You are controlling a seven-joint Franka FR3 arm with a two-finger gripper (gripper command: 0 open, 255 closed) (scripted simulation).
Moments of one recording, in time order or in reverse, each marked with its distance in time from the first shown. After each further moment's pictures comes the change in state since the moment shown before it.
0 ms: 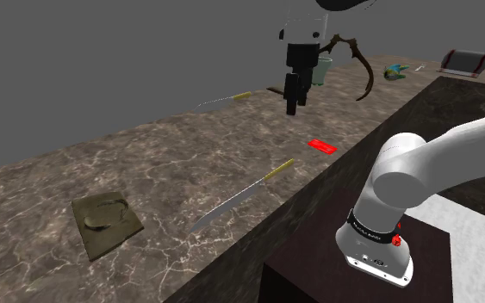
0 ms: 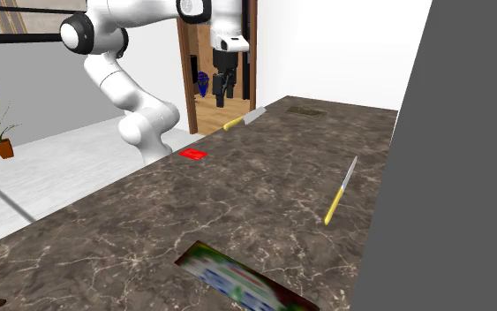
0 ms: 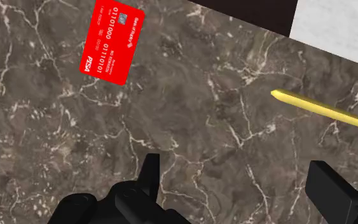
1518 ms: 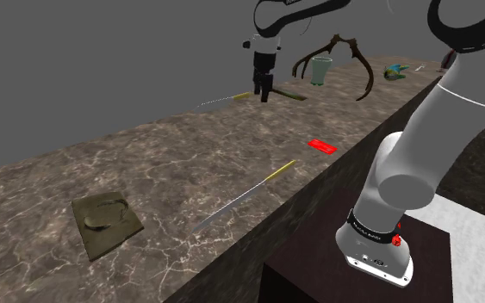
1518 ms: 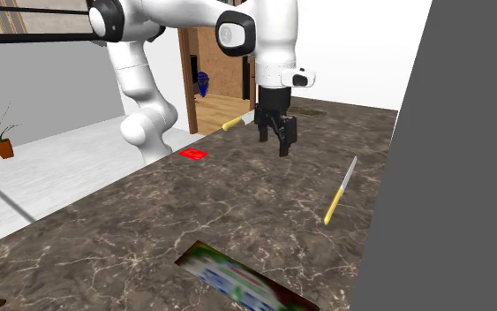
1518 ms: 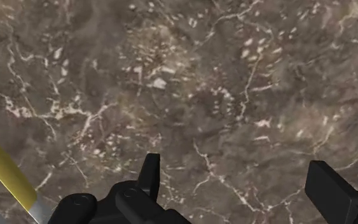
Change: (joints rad) arm 0.114 0.607 -0.400 0.325 -0.116 0.371 -1.010
